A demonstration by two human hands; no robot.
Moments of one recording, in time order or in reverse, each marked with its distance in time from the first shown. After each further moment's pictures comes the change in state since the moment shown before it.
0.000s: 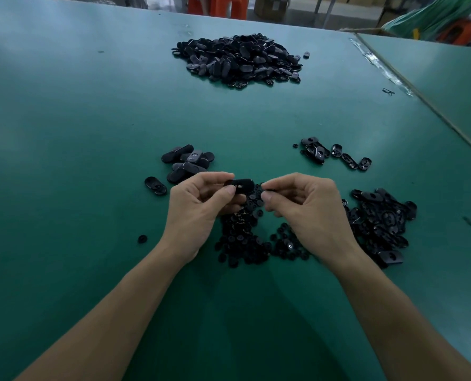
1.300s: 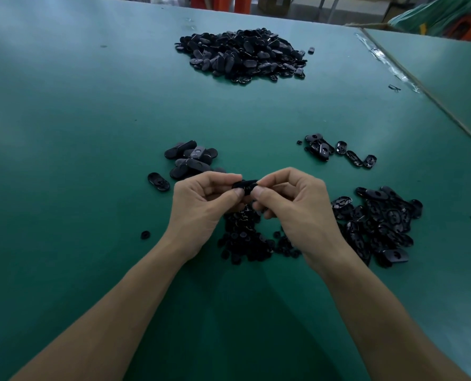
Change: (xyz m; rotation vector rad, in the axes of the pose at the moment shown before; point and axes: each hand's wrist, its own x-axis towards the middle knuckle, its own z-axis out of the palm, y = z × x) left_hand -0.003 0.002 0.000 0.058 -0.024 0.021; right_hand -0.002 -0.001 0.019 0.202 -0.010 0.101
